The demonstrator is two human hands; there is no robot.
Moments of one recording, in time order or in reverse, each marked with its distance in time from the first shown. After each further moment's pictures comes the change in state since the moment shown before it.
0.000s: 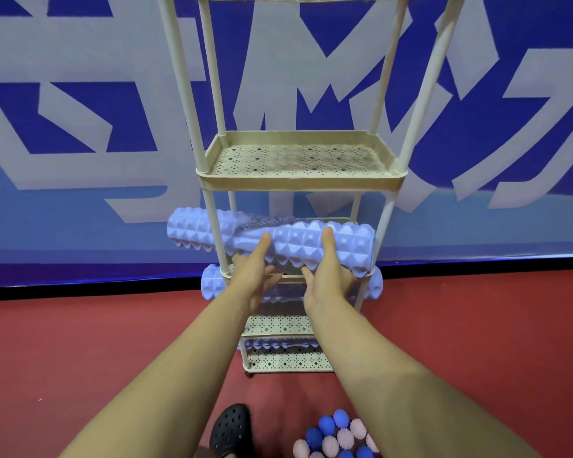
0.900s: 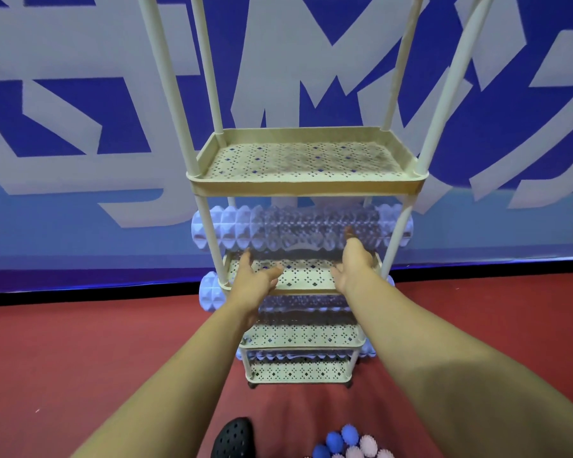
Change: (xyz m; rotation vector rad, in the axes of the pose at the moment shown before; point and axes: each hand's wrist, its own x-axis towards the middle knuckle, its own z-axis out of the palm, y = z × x) left_hand 0.033 -0.016 -0.008 0.275 -0.071 0.083; right_hand 0.115 -0.015 0.009 -0.376 0.042 0.224
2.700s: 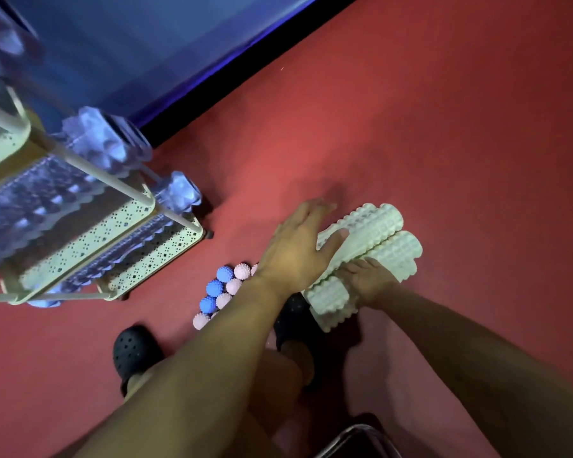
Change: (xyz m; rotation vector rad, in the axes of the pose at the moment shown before) left_hand -0.168 -0.230 0.351 1.037 -0.903 0.441; right_hand 0.028 0.165 -0.599 -1.998 -0.422 -0.049
